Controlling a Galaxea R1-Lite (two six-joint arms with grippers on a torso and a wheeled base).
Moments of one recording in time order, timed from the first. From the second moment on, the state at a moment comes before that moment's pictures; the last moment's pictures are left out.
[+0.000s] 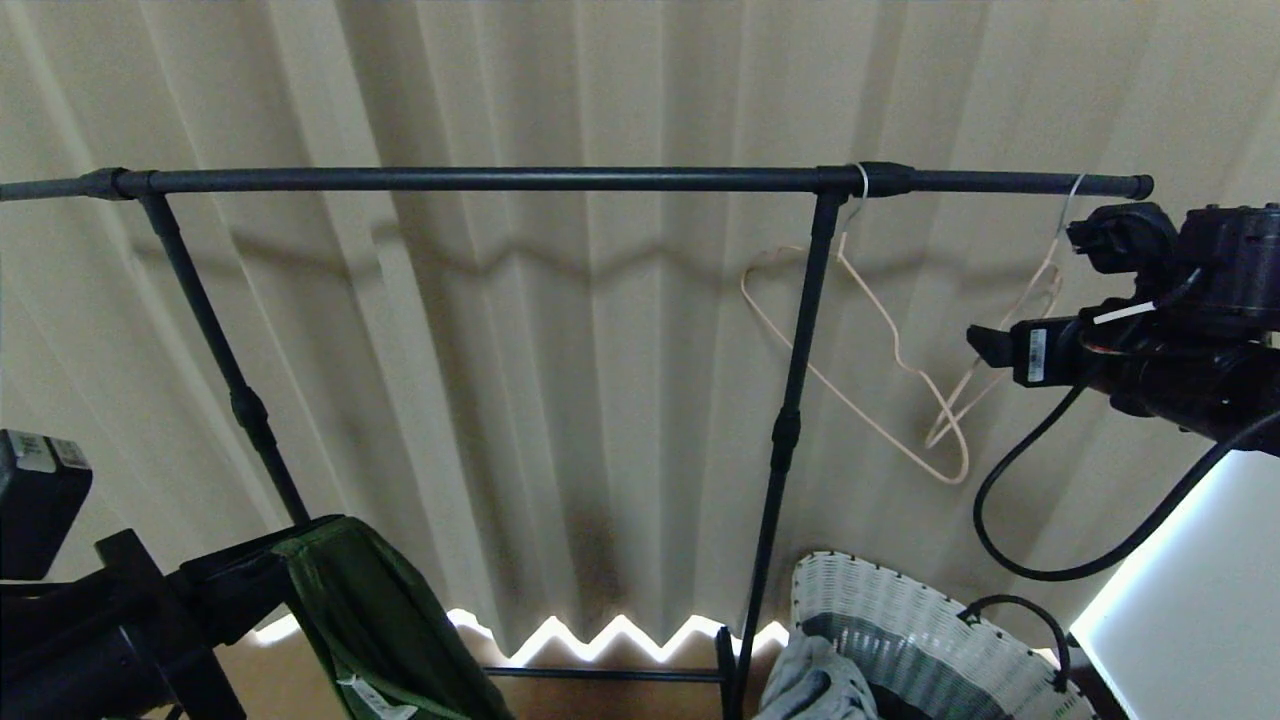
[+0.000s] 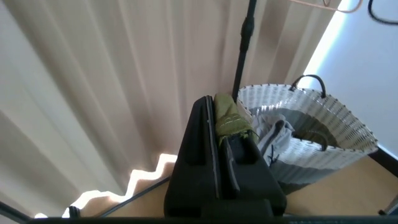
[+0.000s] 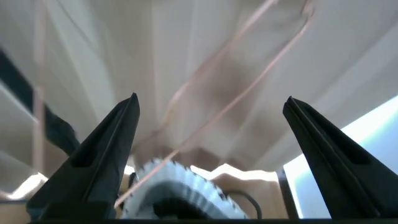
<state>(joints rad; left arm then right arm) -0.32 1.07 -0.22 -0.73 -0.27 0.03 0.14 1.64 -0.95 -0.38 -0.31 -0.02</state>
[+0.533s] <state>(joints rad) -0.27 1.05 -0.20 -0.73 -0.27 0.06 0.08 1.62 -0.96 -0.29 -0.35 -0.02</state>
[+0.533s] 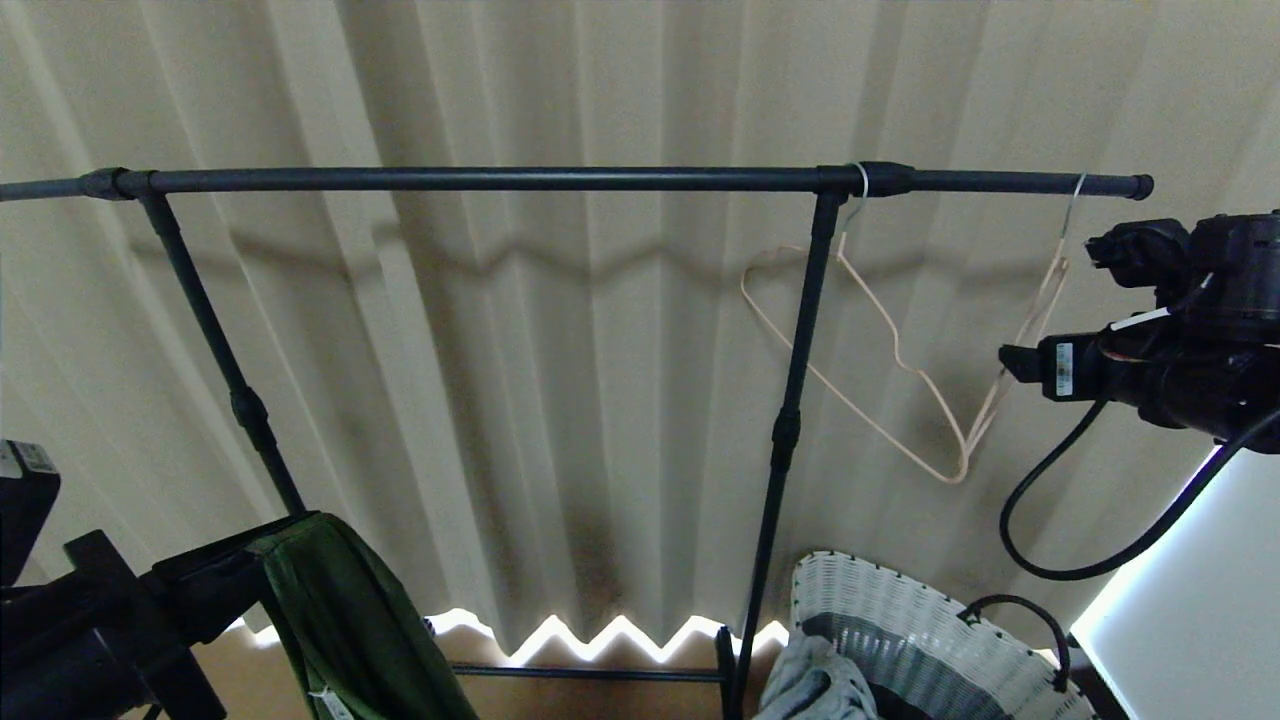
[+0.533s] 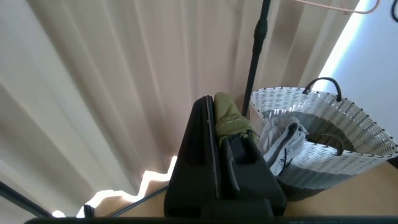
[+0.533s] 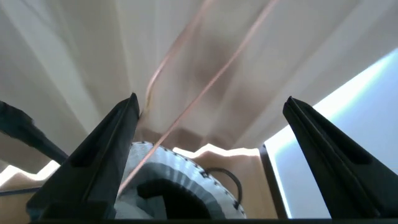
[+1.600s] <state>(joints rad) -0.27 1.03 -0.20 -0.73 -0.27 0.07 0.02 1.63 -1.06 -0.17 -0.36 -0.02</state>
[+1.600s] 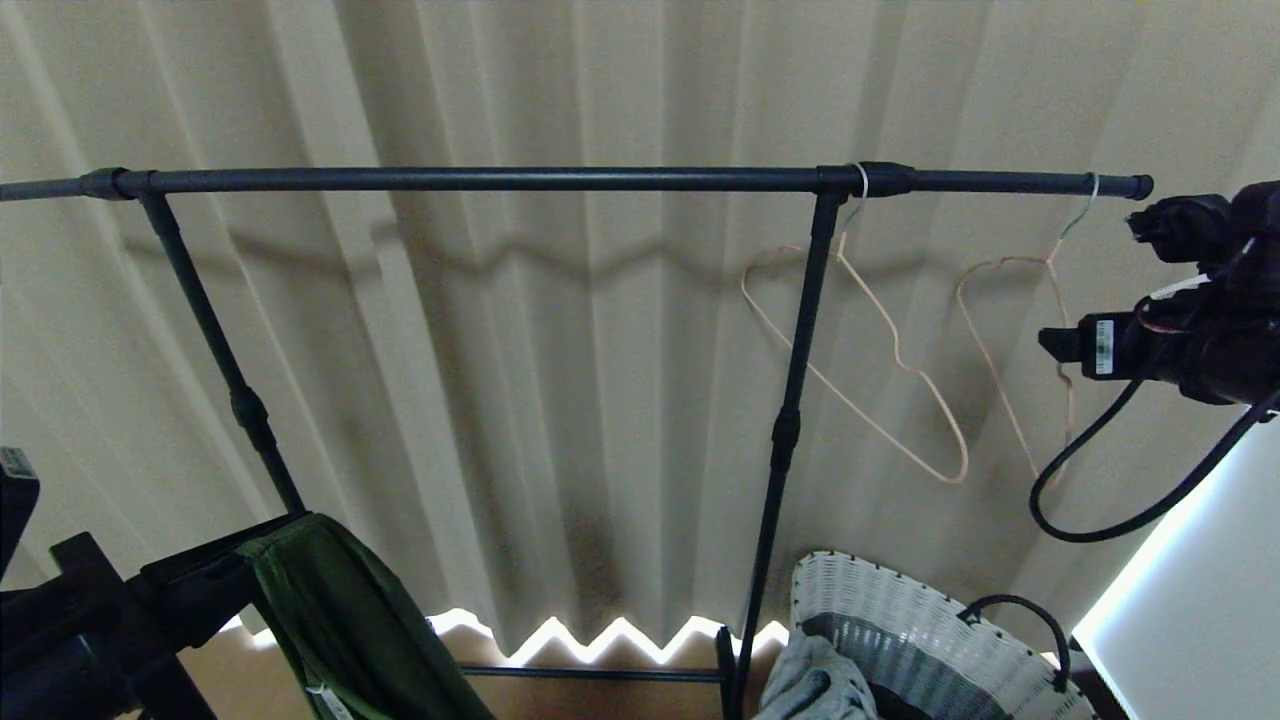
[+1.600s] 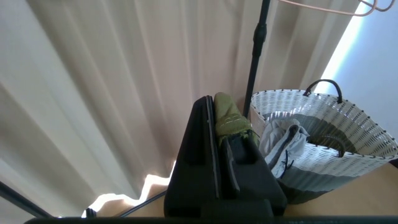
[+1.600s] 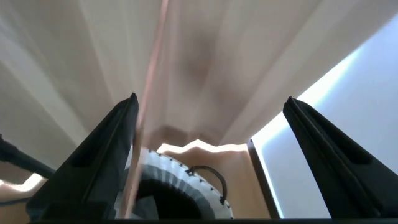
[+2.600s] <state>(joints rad) -0.27 1.02 -0.20 -0.73 -0.27 0.07 0.04 1.73 -1.13 -0.09 -0.37 0.07</state>
